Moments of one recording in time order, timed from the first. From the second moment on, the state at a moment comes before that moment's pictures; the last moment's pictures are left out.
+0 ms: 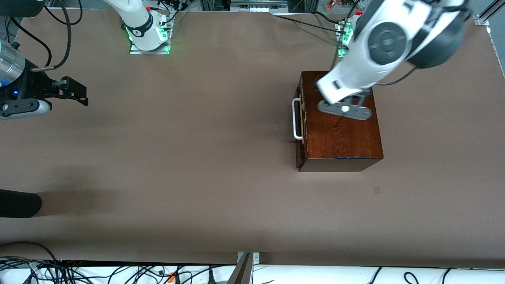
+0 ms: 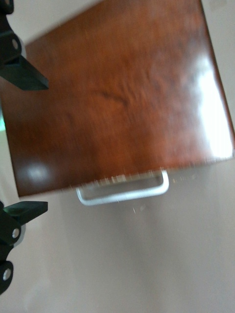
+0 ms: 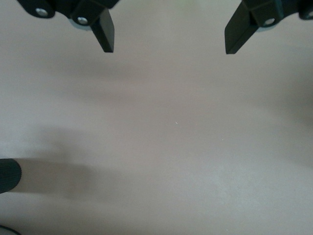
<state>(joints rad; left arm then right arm) -0.20 0.26 -0.36 -1.54 -0.02 1.56 -0.36 0.20 0.14 -0.11 -1.41 0.01 1.51 -0.07</state>
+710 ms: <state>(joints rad) -0.43 0.49 -0.35 -1.53 0.22 1.76 -0.68 0.20 0.14 -0.11 -1.41 0.01 1.51 -0.07</state>
